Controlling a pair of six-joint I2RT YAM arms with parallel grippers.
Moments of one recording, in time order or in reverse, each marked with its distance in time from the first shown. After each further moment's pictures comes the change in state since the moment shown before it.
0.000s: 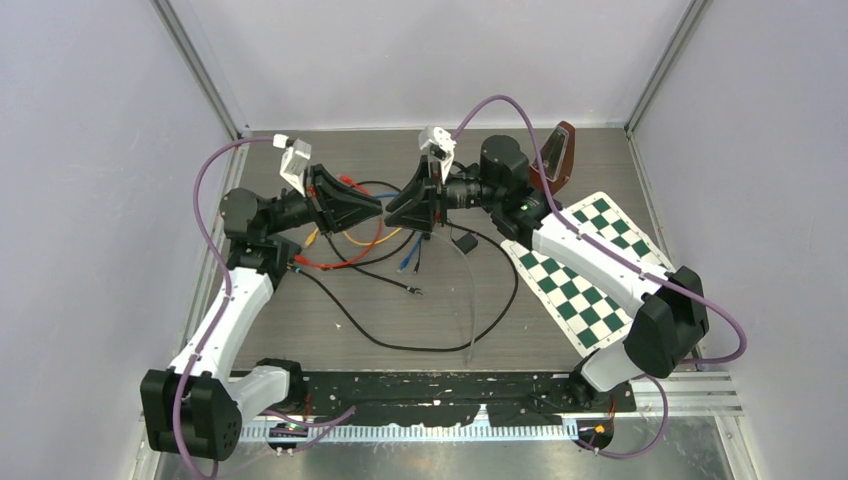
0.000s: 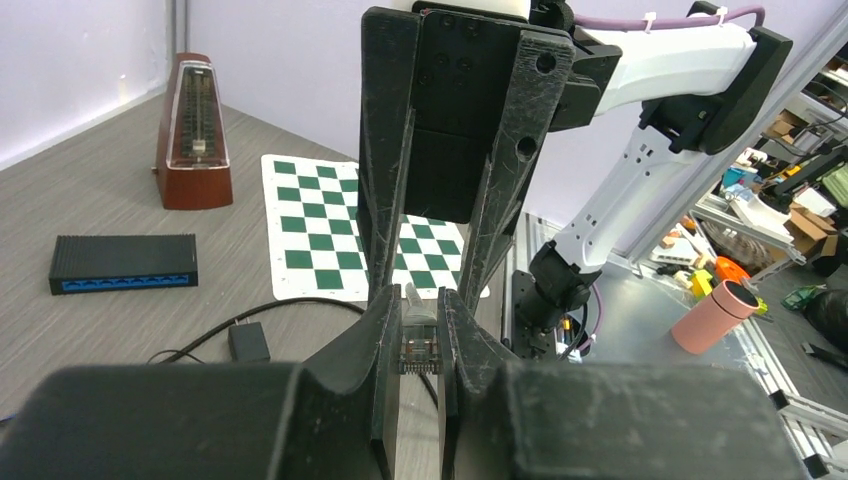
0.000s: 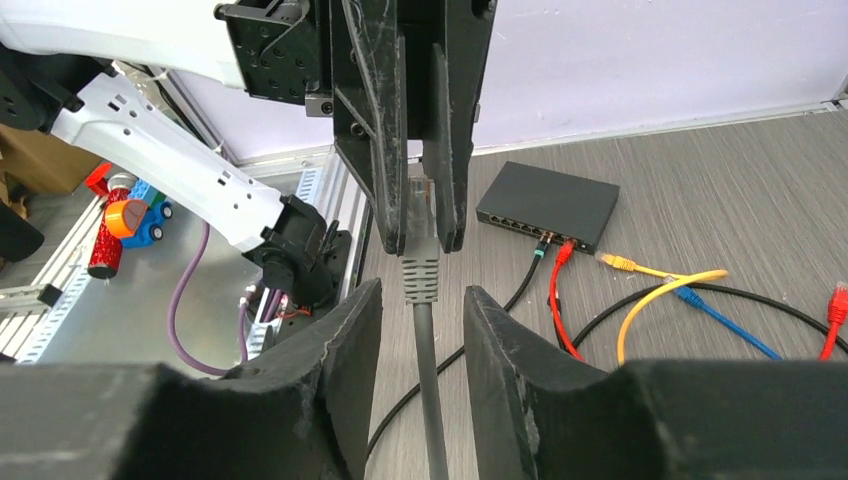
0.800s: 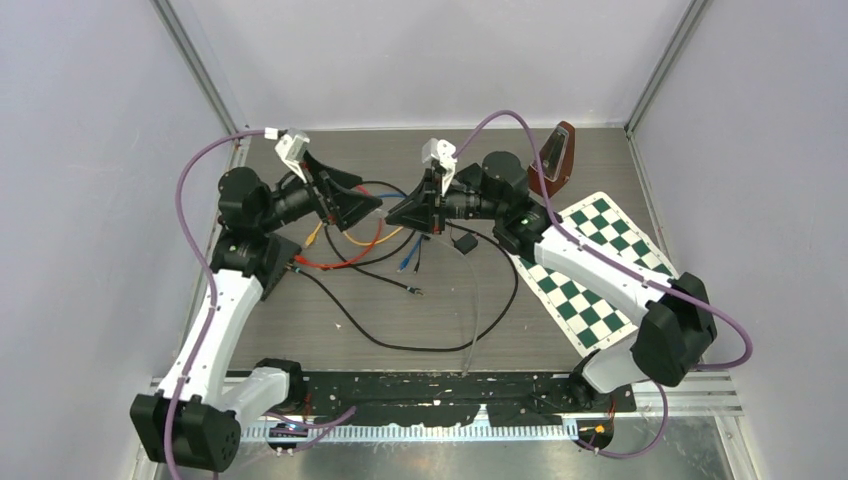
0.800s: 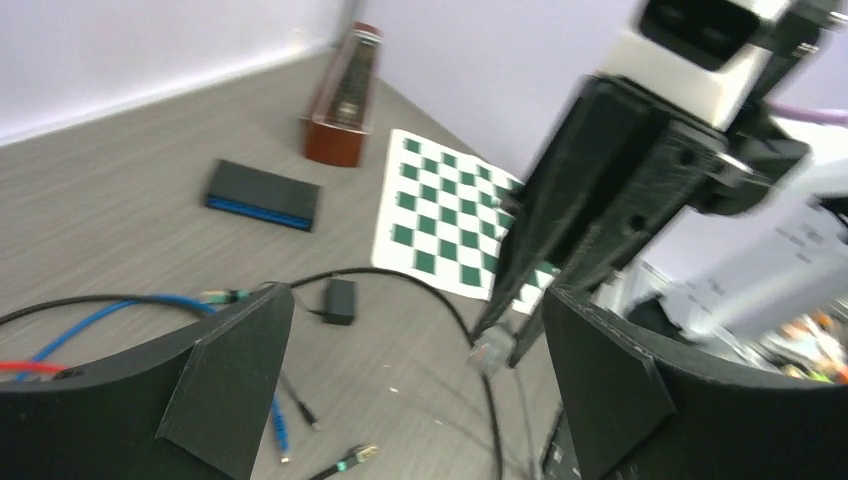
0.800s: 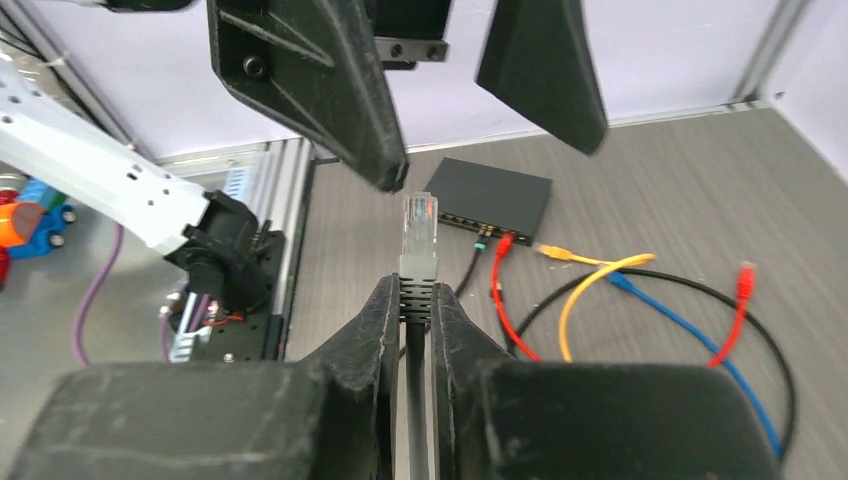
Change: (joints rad) left arm -0.001 -0.031 0.137 -0.517 -0.220 0.243; right arm 0.031 -0.032 -0.112 0.100 0.128 -0.065
